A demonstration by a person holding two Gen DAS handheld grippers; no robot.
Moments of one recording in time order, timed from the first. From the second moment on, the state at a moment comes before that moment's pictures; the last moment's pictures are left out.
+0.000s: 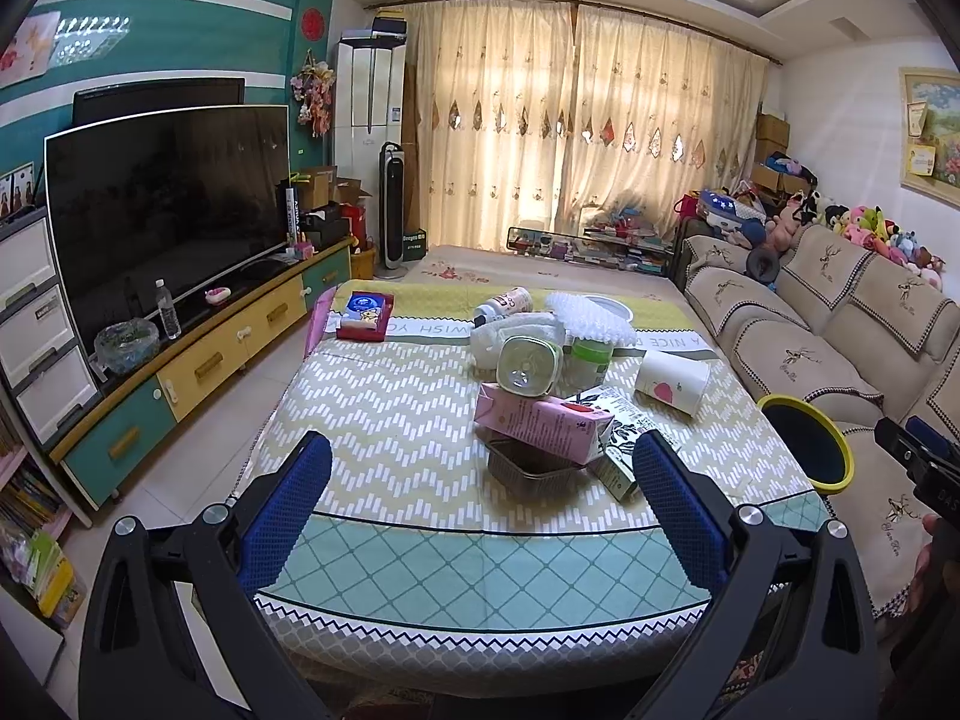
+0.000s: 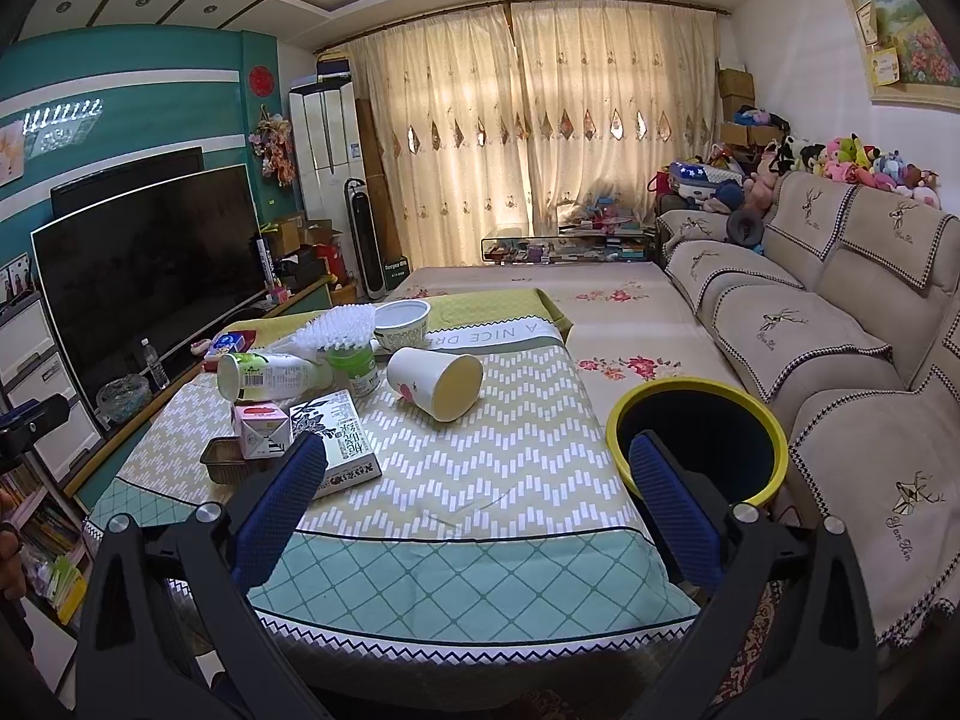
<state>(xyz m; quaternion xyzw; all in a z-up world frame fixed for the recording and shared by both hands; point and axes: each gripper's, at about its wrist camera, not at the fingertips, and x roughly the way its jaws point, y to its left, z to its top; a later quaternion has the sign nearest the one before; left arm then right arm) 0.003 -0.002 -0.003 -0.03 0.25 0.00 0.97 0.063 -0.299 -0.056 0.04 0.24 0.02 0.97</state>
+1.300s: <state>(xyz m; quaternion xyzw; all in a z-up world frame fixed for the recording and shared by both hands) 0.007 -0.004 -0.011 -0.03 0.27 0.00 0.96 0.063 -0.304 -0.053 0.05 0.25 0.02 0.97</state>
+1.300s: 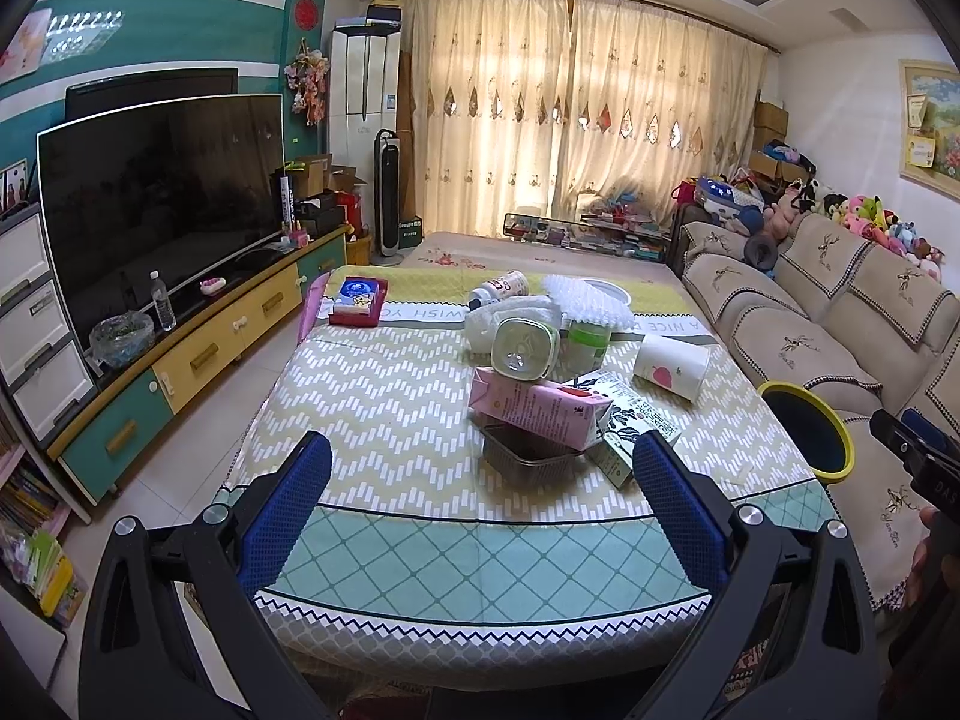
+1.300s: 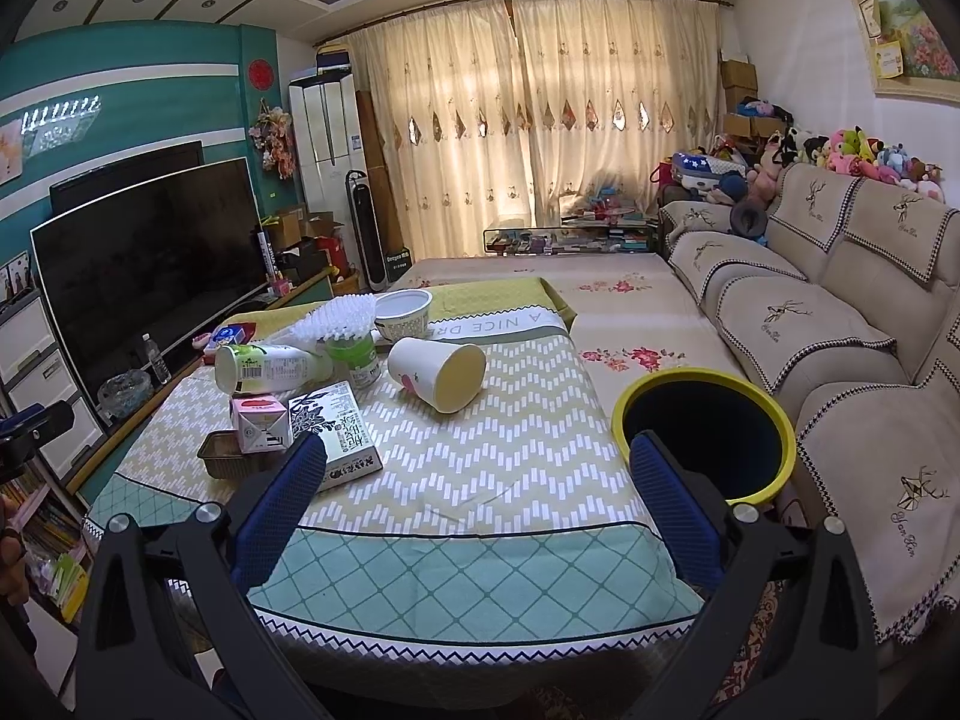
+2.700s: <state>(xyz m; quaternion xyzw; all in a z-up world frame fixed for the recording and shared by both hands) 0.042 0.010 -0.040 -0.05 0.30 0.00 0.95 0.160 -0.288 -0.090 0.02 0.32 0.07 0.95</state>
